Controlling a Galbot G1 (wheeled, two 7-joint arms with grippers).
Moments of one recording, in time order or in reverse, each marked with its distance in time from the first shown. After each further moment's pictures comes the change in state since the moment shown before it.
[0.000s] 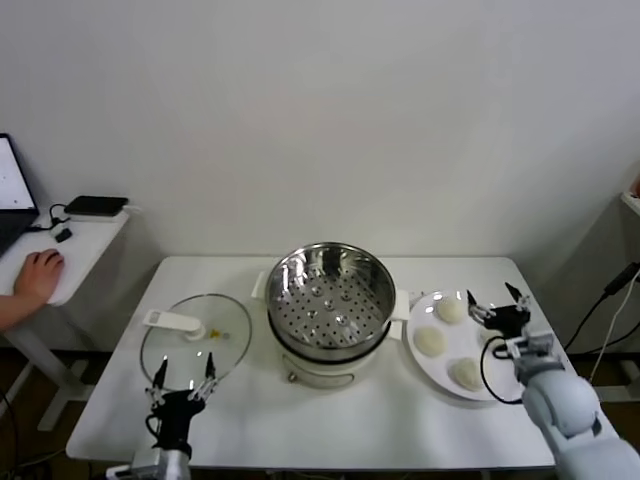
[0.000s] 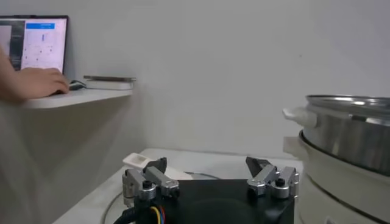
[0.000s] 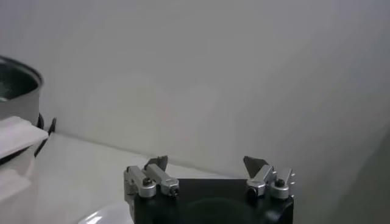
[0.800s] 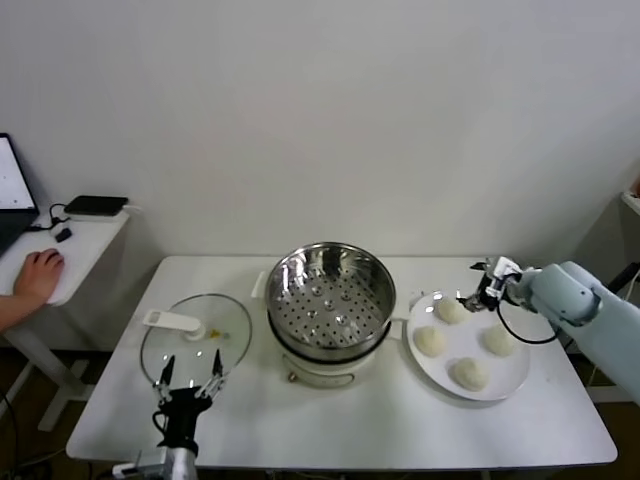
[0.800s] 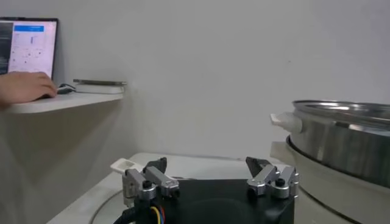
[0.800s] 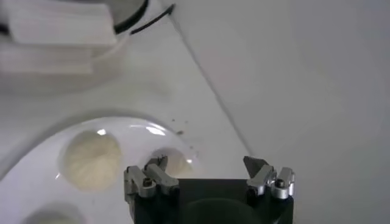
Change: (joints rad) left arm -0.003 0.000 0.021 -0.007 0.006 -0.006 0.005; right arm 0.835 -0.321 -0.919 -0.278 -0.140 -0.032 -0.670
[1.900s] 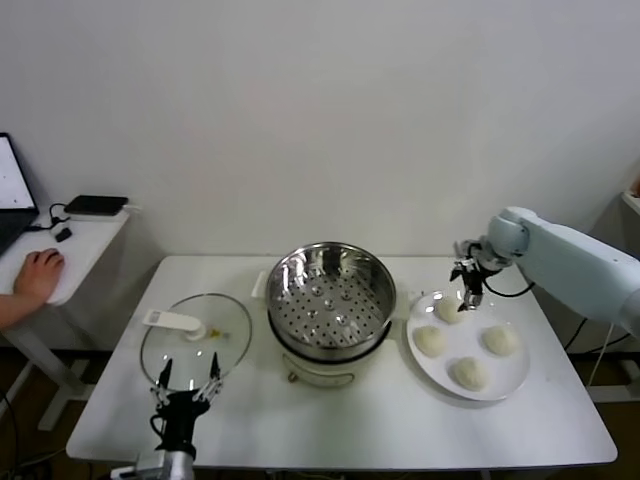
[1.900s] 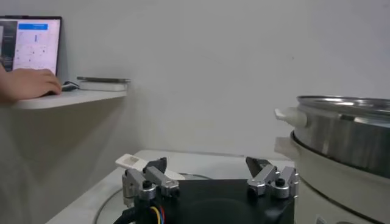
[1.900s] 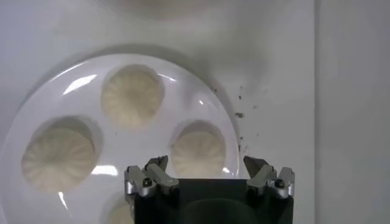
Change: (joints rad) left arm 0.004 0.000 -0.011 0.019 -0.002 -0.015 0.002; right arm 0.465 0.377 -0.615 -0.609 -0.053 0.358 -0.355
